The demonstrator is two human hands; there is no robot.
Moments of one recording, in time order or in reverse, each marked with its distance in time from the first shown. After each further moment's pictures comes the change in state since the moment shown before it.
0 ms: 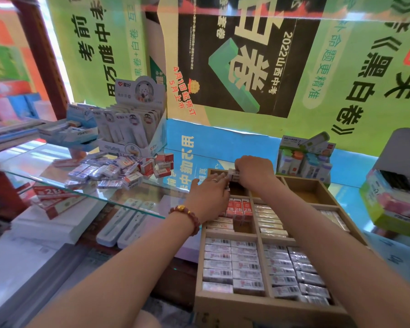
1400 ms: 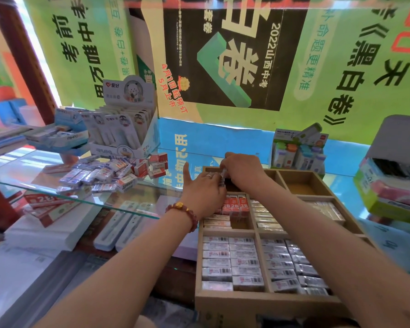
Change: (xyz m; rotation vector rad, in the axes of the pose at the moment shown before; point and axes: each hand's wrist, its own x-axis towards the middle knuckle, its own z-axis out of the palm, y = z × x) left_hand 0.002 0.002 -0.003 0.126 0.068 -0.003; right_hand 0.001 -0.008 0.011 0.056 0.125 -0.131
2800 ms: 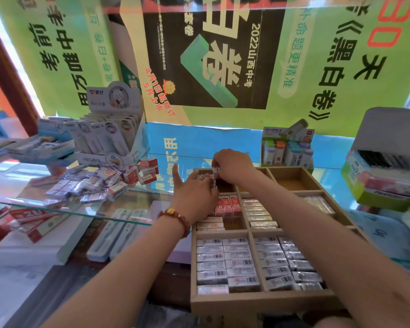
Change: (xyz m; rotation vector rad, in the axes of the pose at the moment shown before) left_hand -0.001 0.001 -0.001 0.082 0.029 0.013; right_hand 0.006 0.003 -0.013 0.242 -0.086 0.138
